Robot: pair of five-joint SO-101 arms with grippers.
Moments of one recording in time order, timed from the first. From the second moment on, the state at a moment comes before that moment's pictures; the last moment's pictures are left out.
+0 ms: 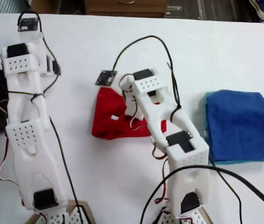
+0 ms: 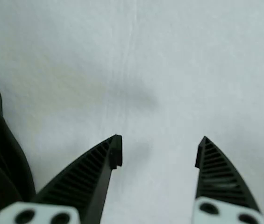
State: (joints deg) left arm -21.4 52.8 -57.5 82.9 -2.9; right arm -24.7 27.9 -7.7 74.8 49.8
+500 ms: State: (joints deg) left arm -21.4 53.9 -57.5 82.0 -2.9; right arm -24.8 25.2 -7.7 75.0 49.8
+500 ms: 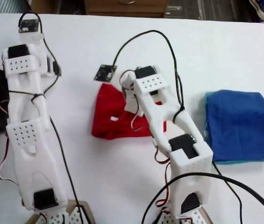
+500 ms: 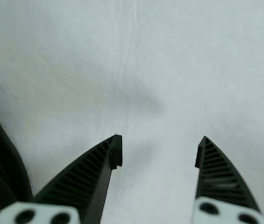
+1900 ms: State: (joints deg) left arm -21.4 53.9 -57.5 82.0 -2.9; right arm -18.5 -1.0 6.2 84.7 49.9
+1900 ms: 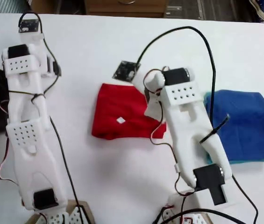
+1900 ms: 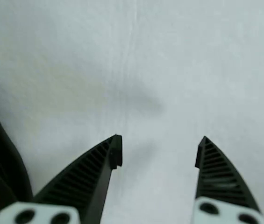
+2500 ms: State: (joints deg) left arm -21.4 53.9 -57.5 82.0 -2.9; right arm -19.9 11.6 9.6 69.1 45.1
